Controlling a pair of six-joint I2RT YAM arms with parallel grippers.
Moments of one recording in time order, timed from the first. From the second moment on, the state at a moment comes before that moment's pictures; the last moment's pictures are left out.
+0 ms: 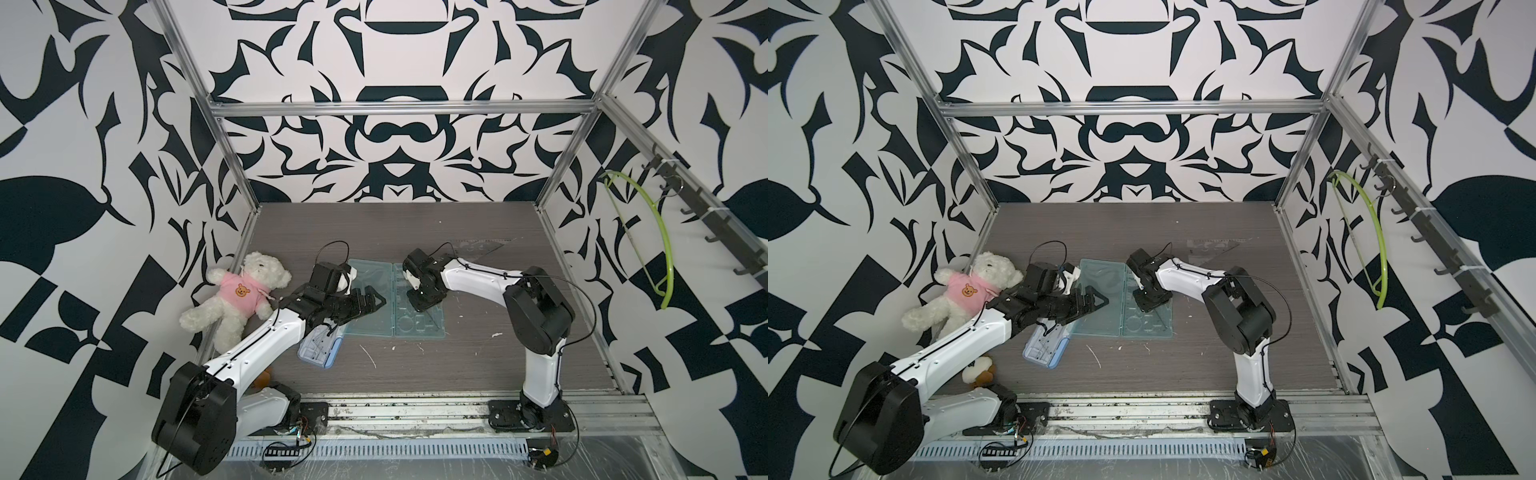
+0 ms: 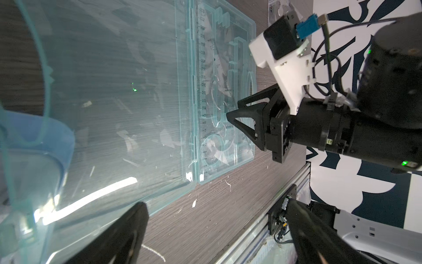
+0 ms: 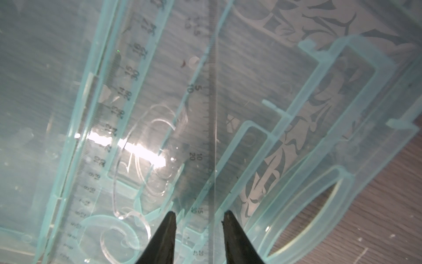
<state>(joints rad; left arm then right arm) -0.48 1.19 0.69 -0.34 0.50 -0.72 0.71 1.94 1.32 -0.75 0.00 0.23</state>
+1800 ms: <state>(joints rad) -0.48 1.19 0.69 -0.33 0.48 -0.74 0.75 1.86 1.29 -0.67 0.08 0.34</state>
